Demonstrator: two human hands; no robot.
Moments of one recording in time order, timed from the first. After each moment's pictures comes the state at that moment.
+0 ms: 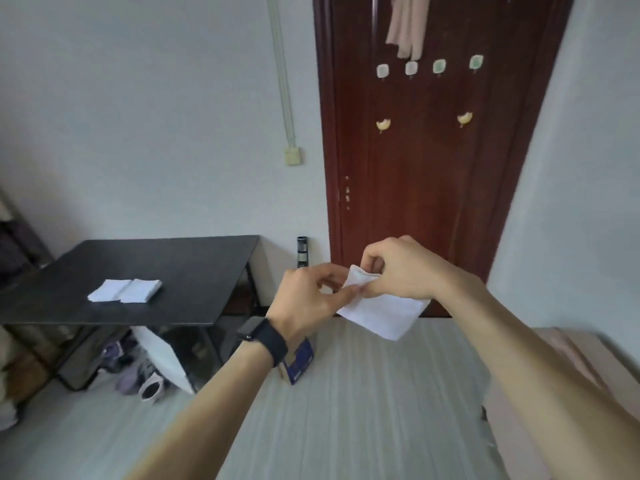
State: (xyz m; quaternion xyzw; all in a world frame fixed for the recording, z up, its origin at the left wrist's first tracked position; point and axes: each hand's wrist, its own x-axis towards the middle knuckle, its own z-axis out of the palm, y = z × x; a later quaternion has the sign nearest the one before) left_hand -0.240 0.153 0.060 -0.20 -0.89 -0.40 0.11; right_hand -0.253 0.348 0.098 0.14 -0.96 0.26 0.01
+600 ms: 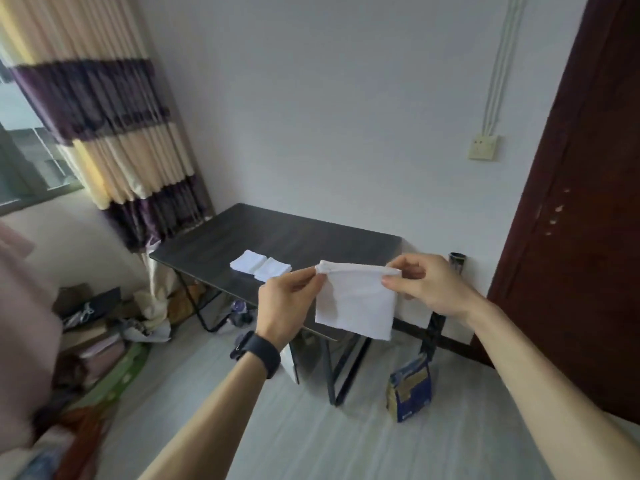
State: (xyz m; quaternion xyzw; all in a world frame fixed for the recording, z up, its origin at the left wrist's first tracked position) left_hand -0.437 -0.163 0.003 0.14 -0.83 -0.48 0.25; right_hand -0.550 0.059 0.019 0.27 -0.80 0.52 -0.10
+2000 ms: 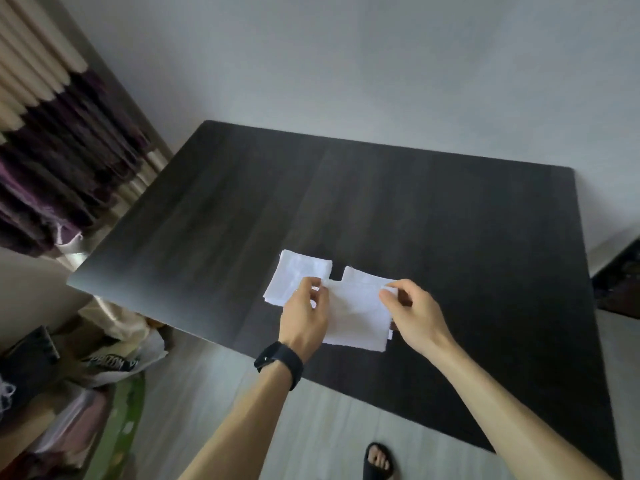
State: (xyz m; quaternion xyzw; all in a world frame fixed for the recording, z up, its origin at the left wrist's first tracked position) left_hand -0.880 -0.722 -0.297 0.23 -0.85 -0.48 -0.02; right_hand -0.916 -0.530 -0.297 -0.04 -0.84 0.52 -0.17
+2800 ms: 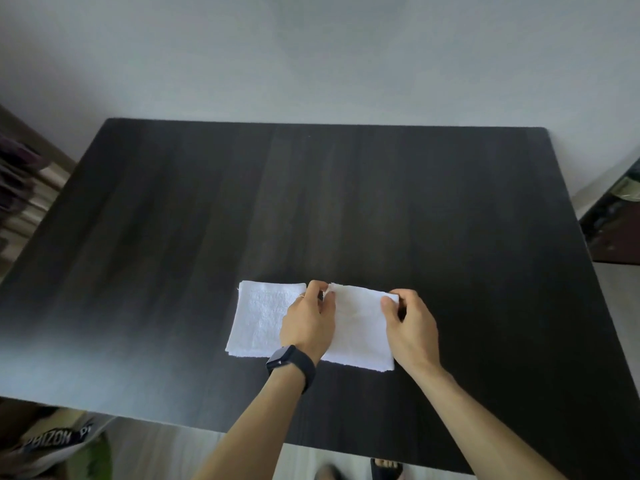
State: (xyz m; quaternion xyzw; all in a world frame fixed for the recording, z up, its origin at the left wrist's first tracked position) left_hand -0.981 -0.718 -0.391 0.15 -0.91 -0.36 -0.12; right_hand -0.961 -0.549 -0.406 -0.19 -0.88 0.43 -0.04
